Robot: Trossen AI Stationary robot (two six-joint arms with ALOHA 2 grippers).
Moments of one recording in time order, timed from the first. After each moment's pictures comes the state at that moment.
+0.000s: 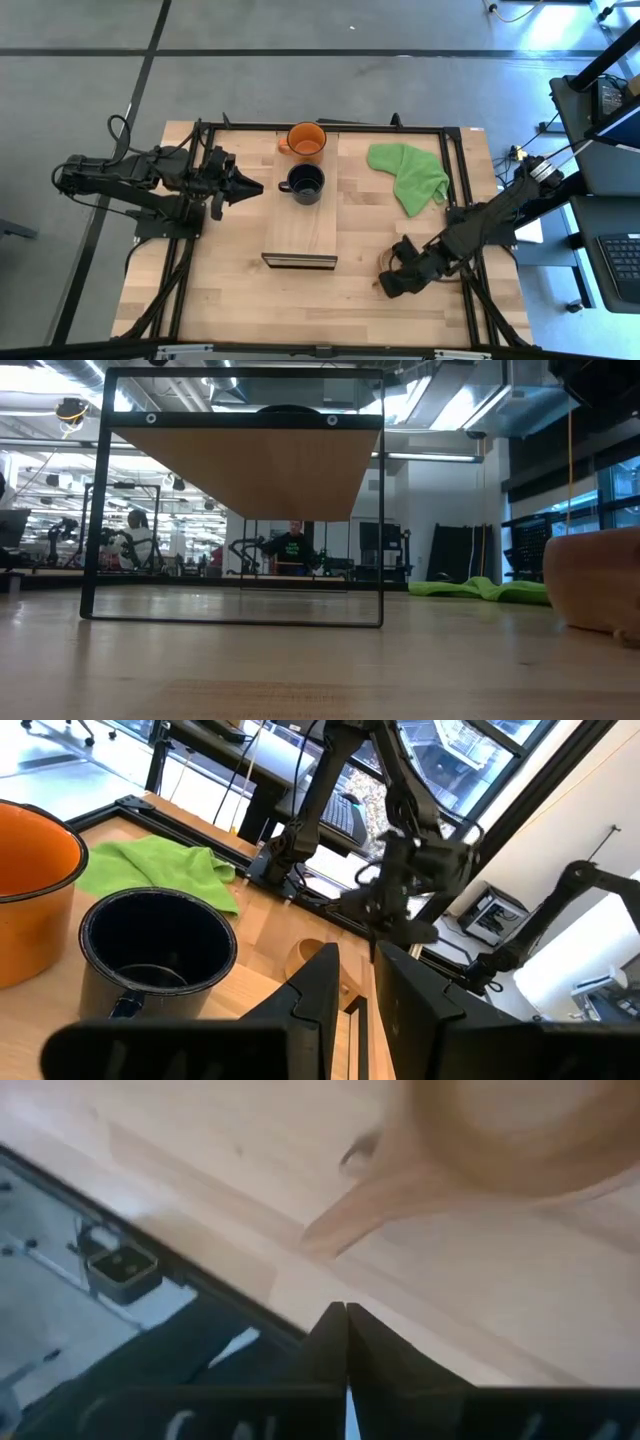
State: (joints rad) left arm -0.10 0.72 0.90 -0.32 -0.09 -0.55; right arm 0.65 1.41 0.99 -0.65 -0.04 1.86
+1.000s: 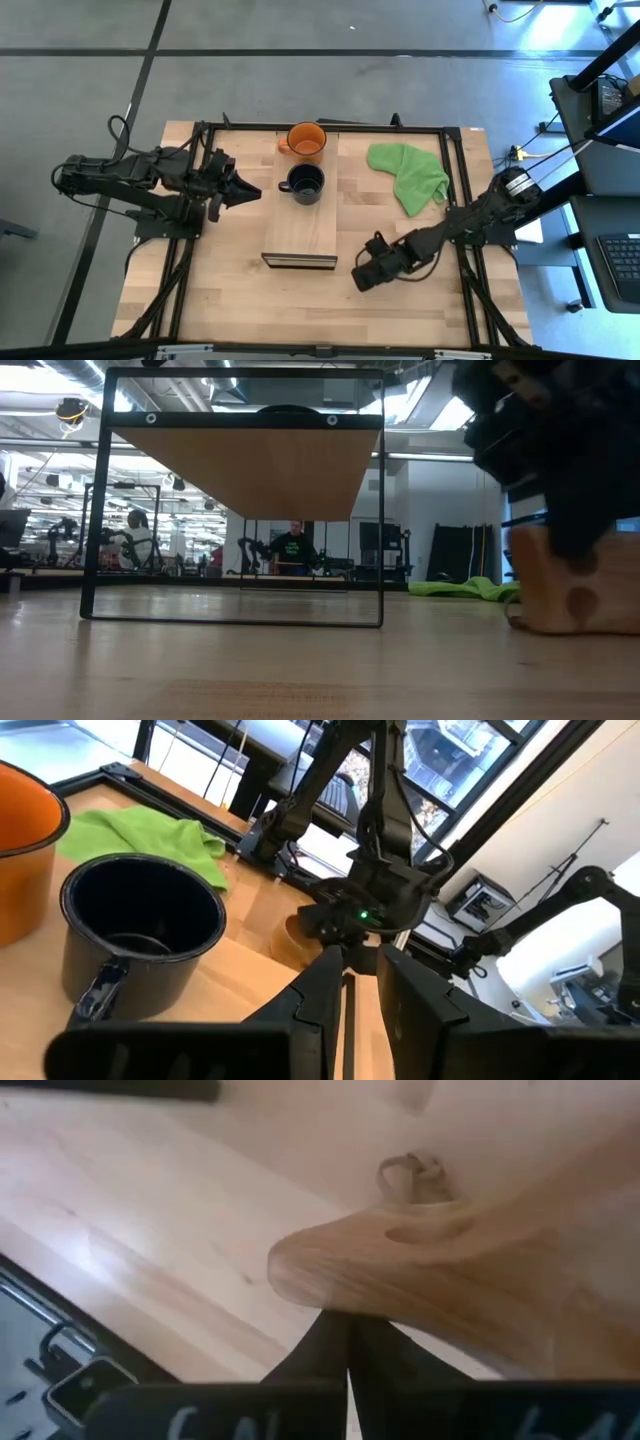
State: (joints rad) left arm -0.10 0.72 0.90 -0.37 -0.03 -0.60; right arm 0.50 1.66 0.99 -0.45 -0.01 1.68
